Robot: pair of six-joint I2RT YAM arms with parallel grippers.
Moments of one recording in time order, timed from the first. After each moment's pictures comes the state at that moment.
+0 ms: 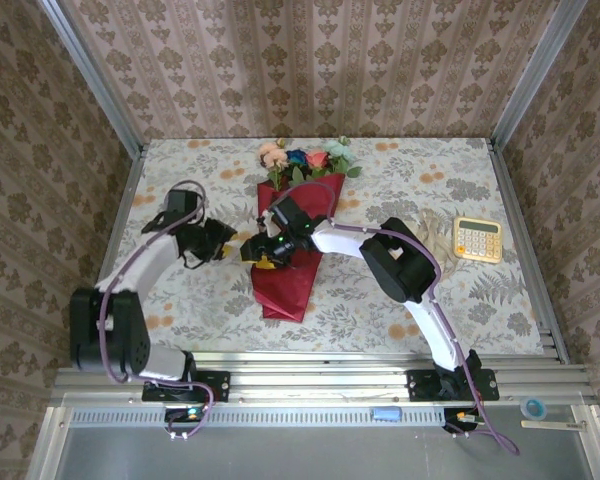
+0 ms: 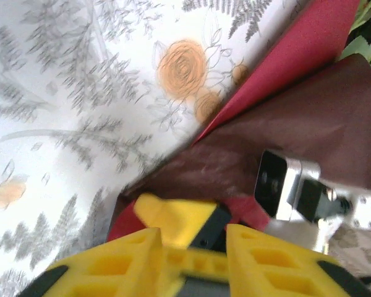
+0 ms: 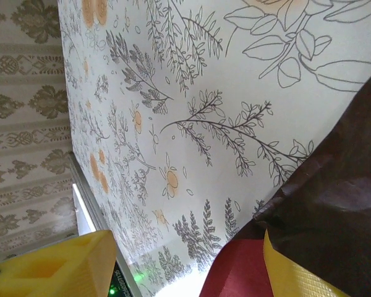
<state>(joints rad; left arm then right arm) -0.14 1.28 0.82 -0.56 0.43 -1.08 0.74 2.30 1.61 -0.14 -0.68 0.82</state>
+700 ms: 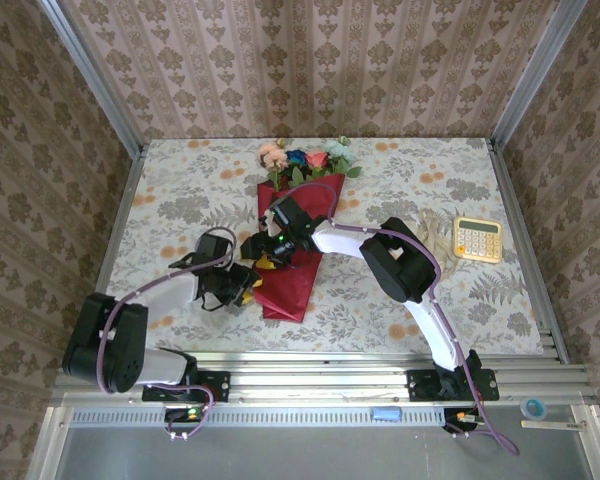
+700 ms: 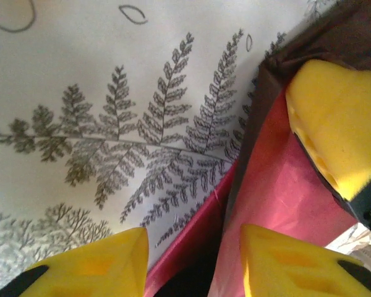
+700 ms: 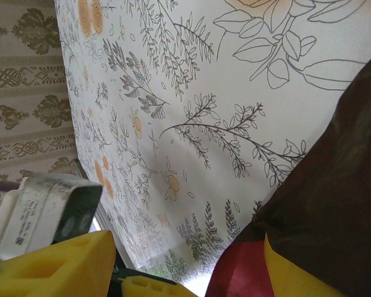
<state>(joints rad) -0.37 1.36 0.55 -0.31 0.43 -1.17 0.74 2.30 1.61 -0.14 -0.68 0.87</state>
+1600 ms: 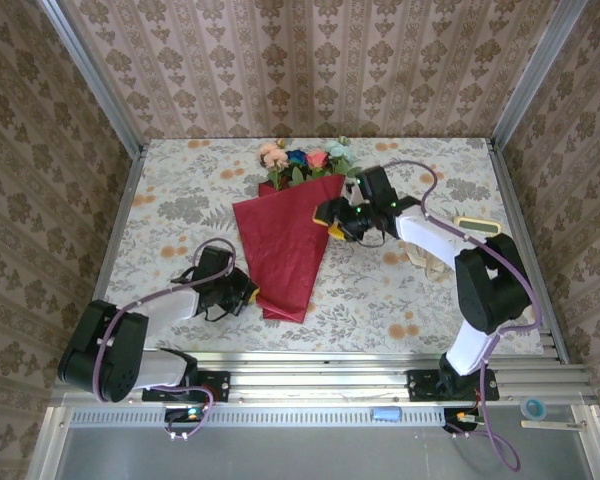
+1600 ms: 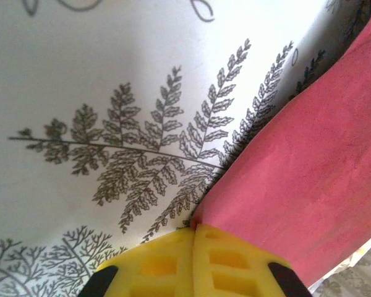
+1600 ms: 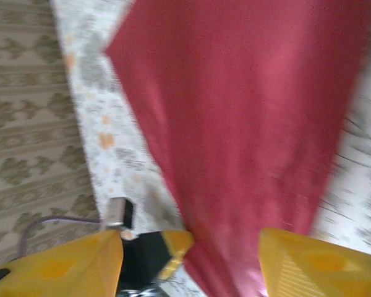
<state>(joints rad) -0.41 1.29 0.40 -0.11 0.35 -1.35 0.41 1.73 1.15 -0.28 -0.53 0.93</state>
